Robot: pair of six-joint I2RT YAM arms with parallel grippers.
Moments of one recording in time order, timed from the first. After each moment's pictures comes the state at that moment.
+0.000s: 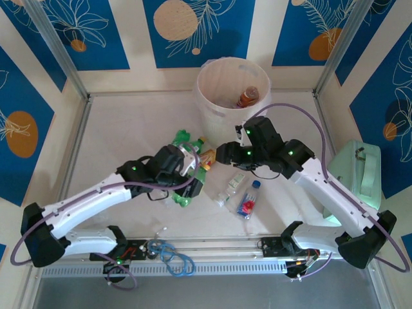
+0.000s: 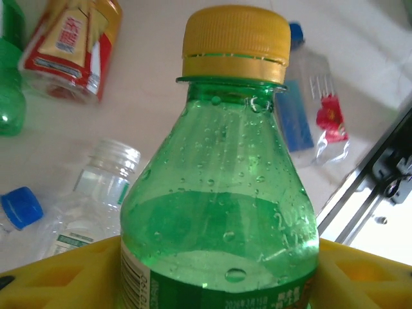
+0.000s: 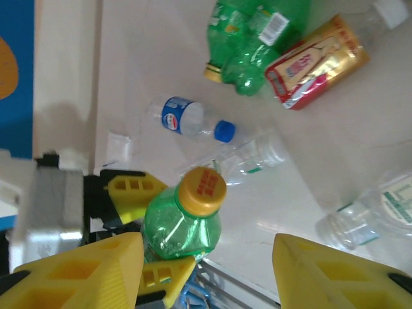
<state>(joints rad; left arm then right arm) -0.89 1.17 1.02 -0.72 0.15 -0.34 0.69 1.17 1.25 -0.86 -0.29 0.82</state>
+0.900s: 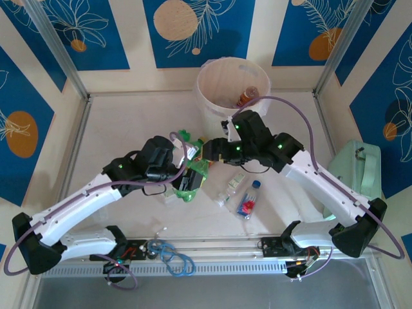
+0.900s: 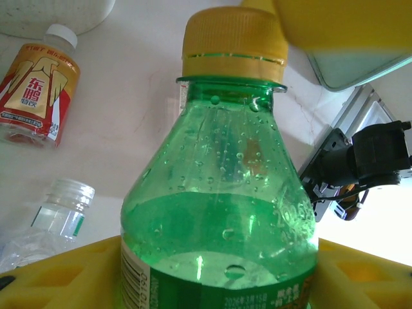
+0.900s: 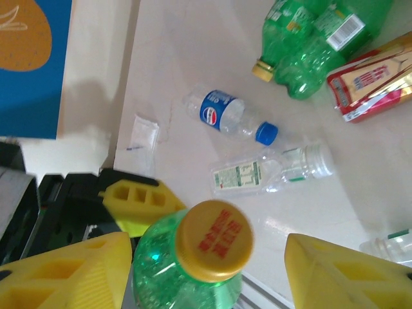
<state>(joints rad) -0.86 1.11 1.08 -0.69 0.30 -0.37 0.74 1.27 1.35 -0.83 -0.32 0.78</state>
